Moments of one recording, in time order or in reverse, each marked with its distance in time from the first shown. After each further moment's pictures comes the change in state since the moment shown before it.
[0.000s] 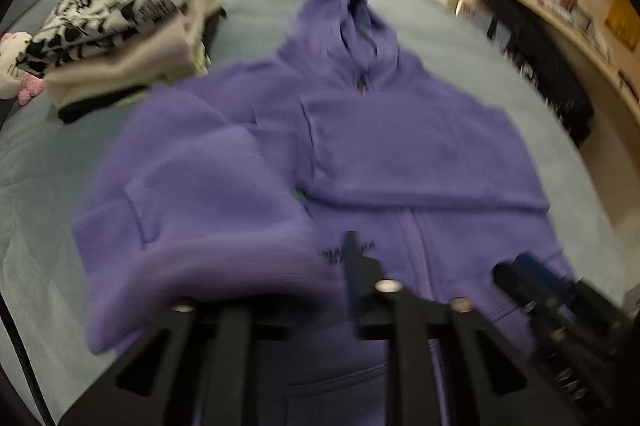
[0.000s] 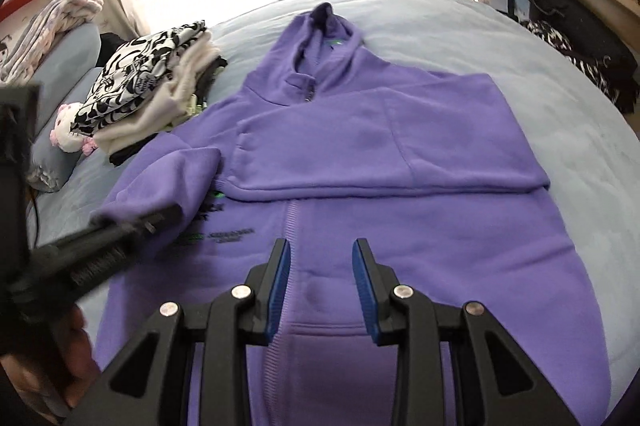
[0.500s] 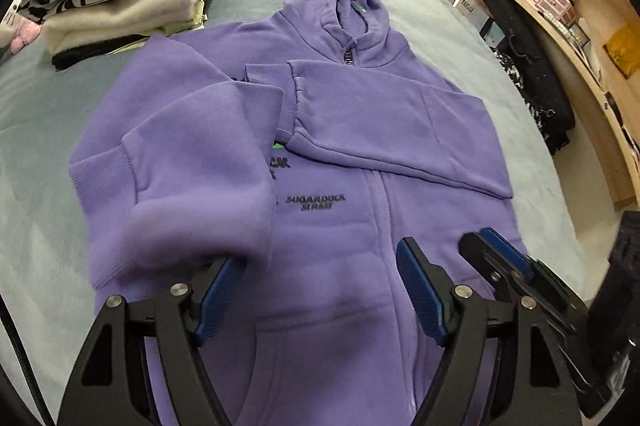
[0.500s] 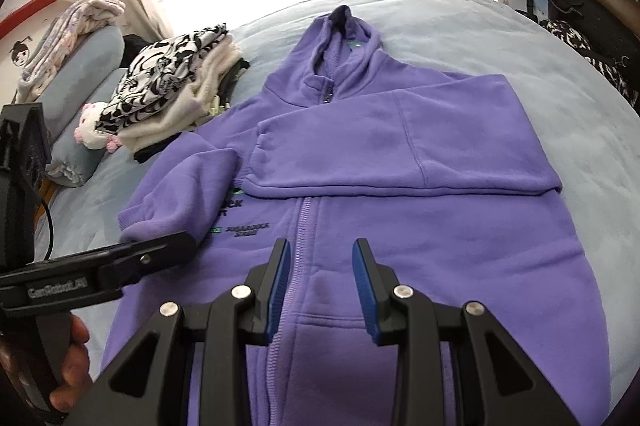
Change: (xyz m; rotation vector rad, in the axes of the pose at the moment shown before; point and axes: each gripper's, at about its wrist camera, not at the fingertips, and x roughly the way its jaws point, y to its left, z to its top) left arm -0.028 0.015 -0.017 -0.122 0.096 -0.130; right arm -0.012 -0.006 -0.002 -0.030 -0.011 0.108
